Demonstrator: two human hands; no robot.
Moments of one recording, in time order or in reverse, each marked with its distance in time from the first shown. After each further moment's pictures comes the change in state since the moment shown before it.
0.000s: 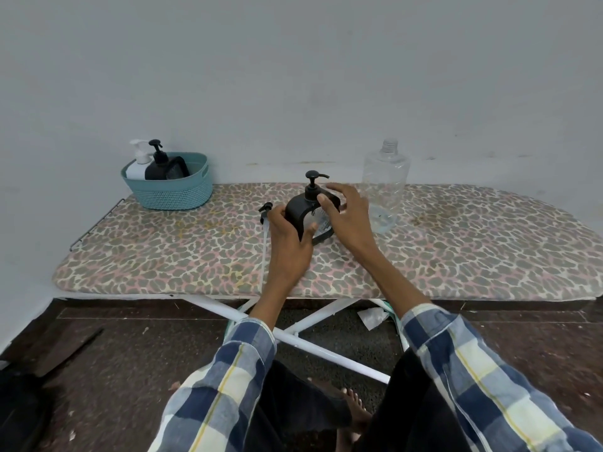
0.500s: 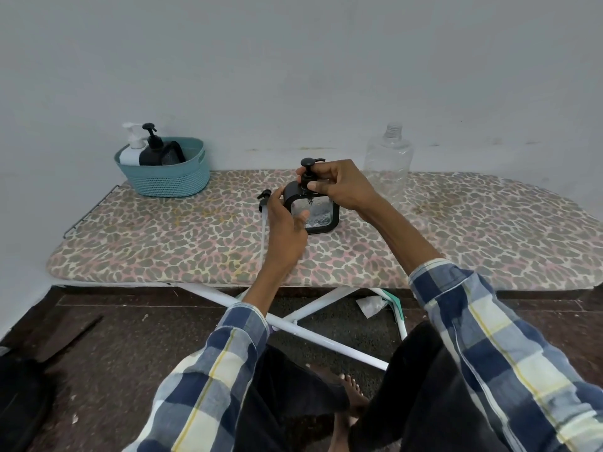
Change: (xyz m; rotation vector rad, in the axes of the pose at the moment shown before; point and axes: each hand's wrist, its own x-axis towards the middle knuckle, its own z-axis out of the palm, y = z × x) left_hand 0.013 -0.017 0.001 -0.075 -0.104 -0.124; right_hand 0.040 -0.035 -0.017 0.082 -0.410 0.008
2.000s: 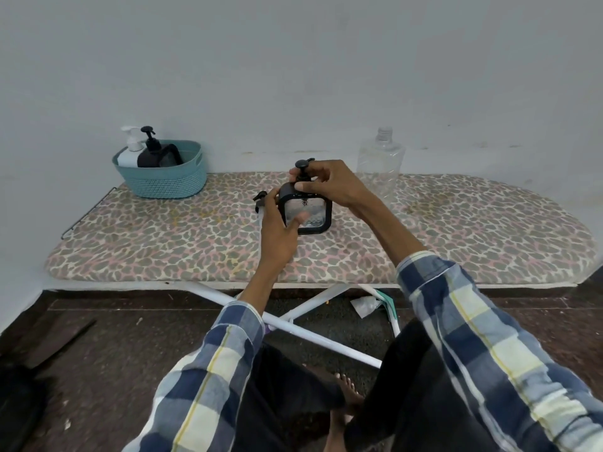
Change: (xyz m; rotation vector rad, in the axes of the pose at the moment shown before) left_hand -0.010 0.019 -0.012 -0.108 0.030 -0.046; right_hand 0.001 -0.003 0.000 -0.053 -0.015 -0.023
